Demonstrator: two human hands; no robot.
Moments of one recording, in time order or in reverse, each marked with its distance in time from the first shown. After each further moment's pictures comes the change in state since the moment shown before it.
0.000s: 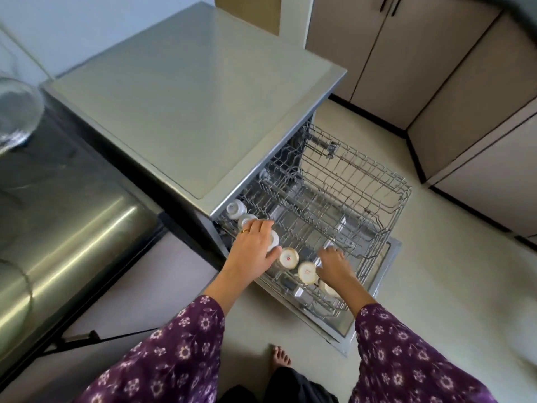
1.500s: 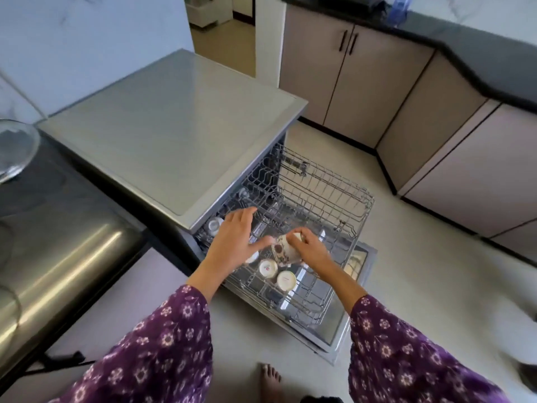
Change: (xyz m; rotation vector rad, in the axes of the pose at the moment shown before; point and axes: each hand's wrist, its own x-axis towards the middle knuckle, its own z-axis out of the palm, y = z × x) left_hand 0.011 0.047 -0.061 -0.060 -0.009 -0.016; right_hand -0.054 -0.016 -0.093 0.974 0.071 0.014
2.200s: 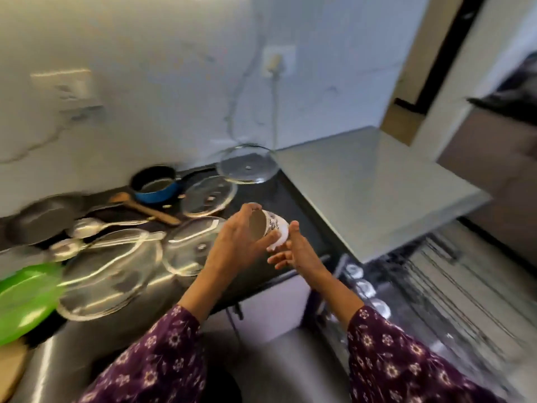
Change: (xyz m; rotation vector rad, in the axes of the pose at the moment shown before) left_hand -0.263 -0.143 -0.231 -0.184 0.666 -0.412; right_hand -0.136 -0.233 0.306 0.269 -0.638 -0.259
